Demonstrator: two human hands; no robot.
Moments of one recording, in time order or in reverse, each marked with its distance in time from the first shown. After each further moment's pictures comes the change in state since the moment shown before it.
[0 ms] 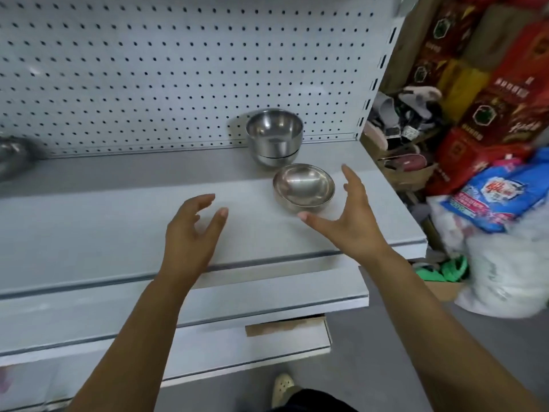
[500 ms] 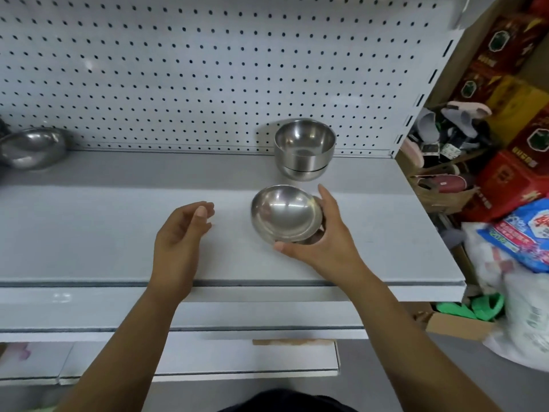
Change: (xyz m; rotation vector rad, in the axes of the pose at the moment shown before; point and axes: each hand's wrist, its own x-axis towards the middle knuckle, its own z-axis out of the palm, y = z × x) left_hand 0.008 -0.021 -0.014 -0.426 0.182 -0.116; right_hand 0.023 -0.005 0.058 0.230 -0.263 -0.063
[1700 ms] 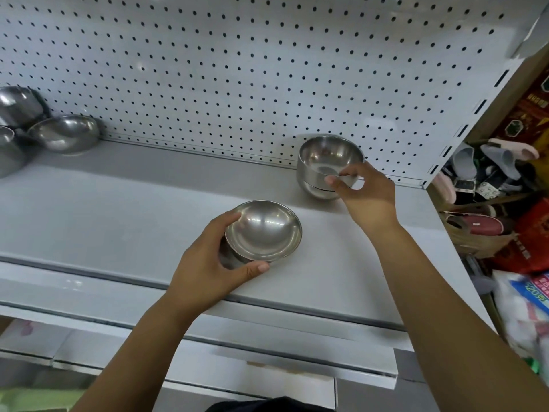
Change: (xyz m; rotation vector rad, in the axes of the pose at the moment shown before) left_hand -0.013 -0.009 0.013 0.487 -0.223 0.191; right_hand 0.125 -0.017 -0.044 -0.283 0.289 -0.130
